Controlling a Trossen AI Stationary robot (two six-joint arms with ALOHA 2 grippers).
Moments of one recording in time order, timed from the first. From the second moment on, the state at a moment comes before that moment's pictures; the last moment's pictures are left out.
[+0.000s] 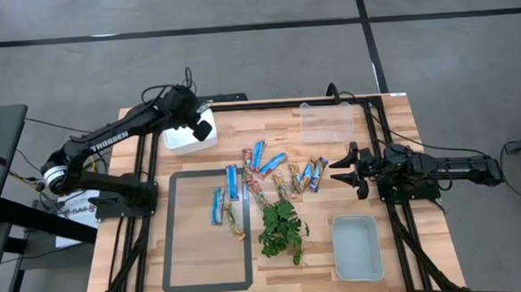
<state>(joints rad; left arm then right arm) 0.67 1.23 1.01 -0.65 -0.24 0.00 -0.08 0.12 0.03 -0.02 -0.10 0.16</state>
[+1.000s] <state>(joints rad) 0.74 1.23 0.74 -0.53 -0.26 0.12 -0.08 0.12 0.03 -0.02 -0.10 0.16</state>
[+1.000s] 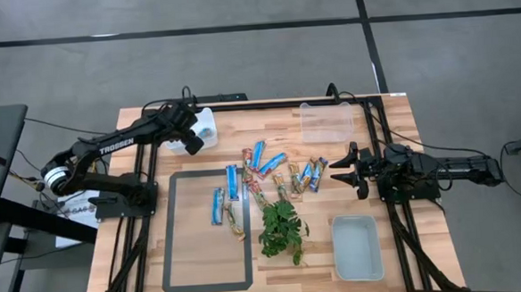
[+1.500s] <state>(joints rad) 0.70 1.23 0.83 -0.50 -0.08 0.04 -0.08 0.12 0.02 -0.02 -0.10 0.16</state>
